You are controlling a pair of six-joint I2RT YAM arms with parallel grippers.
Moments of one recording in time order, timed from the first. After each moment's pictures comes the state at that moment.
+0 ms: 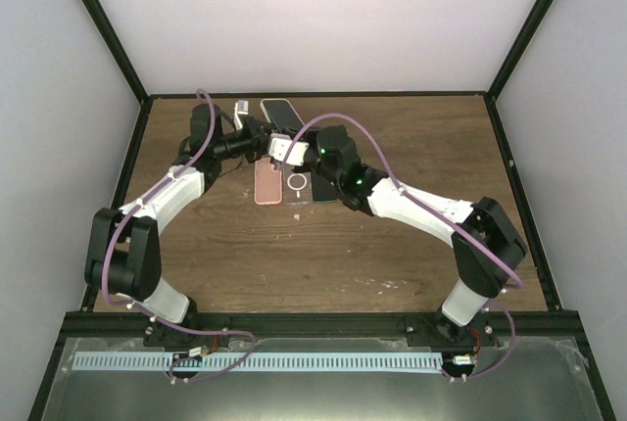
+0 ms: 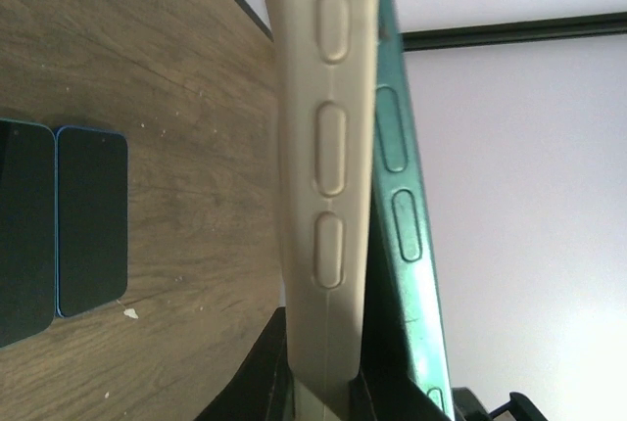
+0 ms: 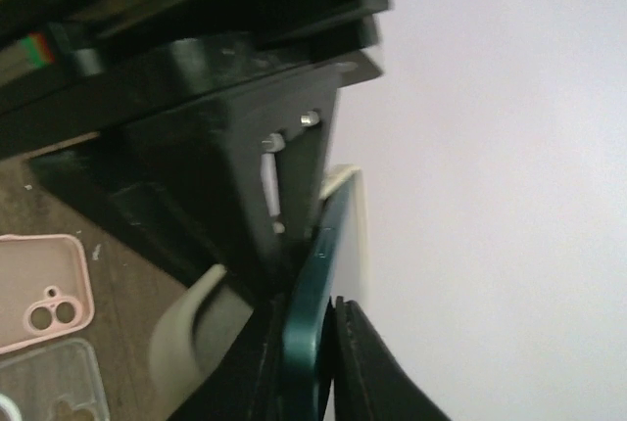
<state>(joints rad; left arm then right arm) -0.25 1.56 1.04 0.23 0.80 -1.25 0.80 1.66 1.19 0.31 0.11 -1.01</state>
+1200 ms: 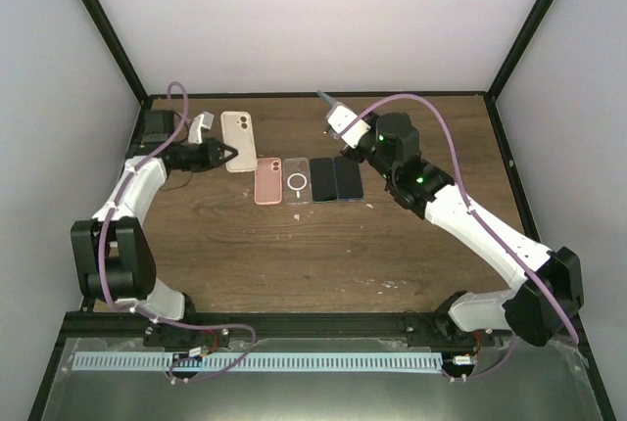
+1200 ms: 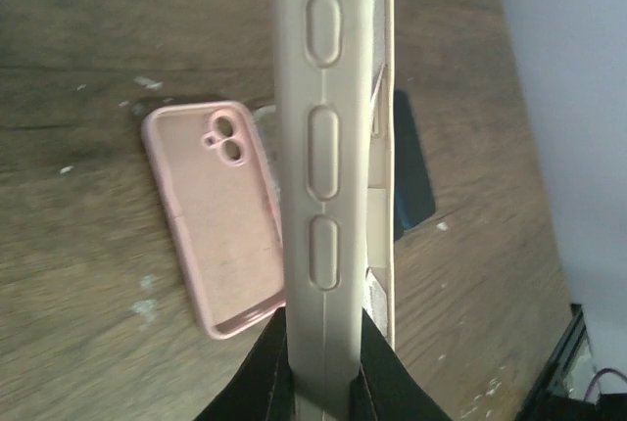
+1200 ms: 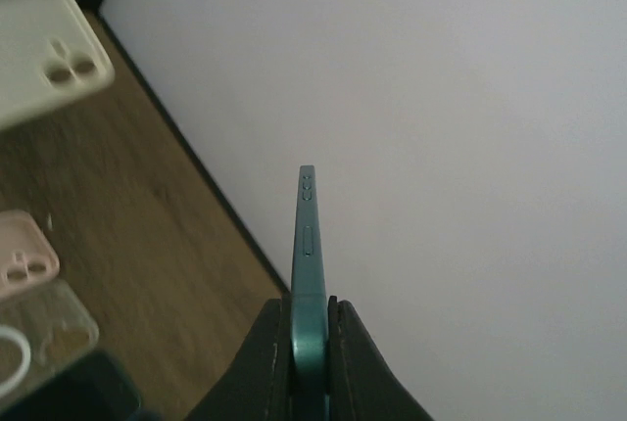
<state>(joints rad) 0.09 1.56 1.18 -0.59 0.84 -0.12 0.62 1.29 1.10 0.00 0.15 -0.72</state>
